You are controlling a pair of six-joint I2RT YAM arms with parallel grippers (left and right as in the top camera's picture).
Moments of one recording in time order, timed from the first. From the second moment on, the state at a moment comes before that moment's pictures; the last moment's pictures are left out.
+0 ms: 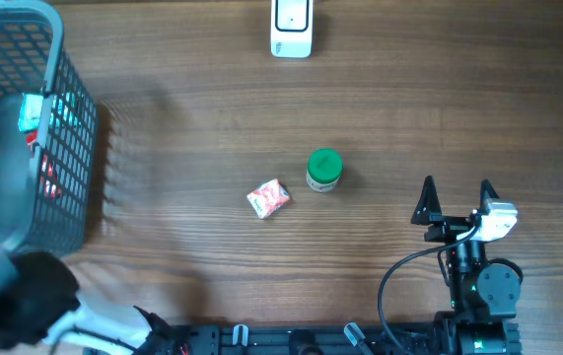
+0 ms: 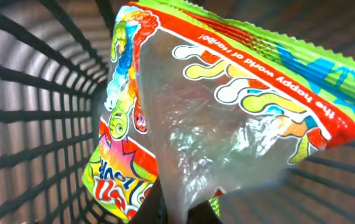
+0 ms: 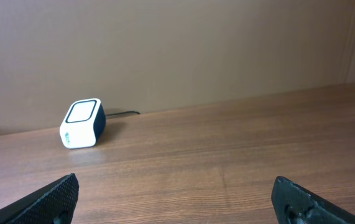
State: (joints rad) left arm 0.73 1.79 2.16 -1.49 -0.22 -0.73; right arm 0.02 0.02 0.01 0.01 0.04 0.15
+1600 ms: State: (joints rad) left arm -0.42 1.48 0.83 -0.66 -0.12 -1.05; right arm 0.02 0.02 0.01 0.01 0.04 0.15
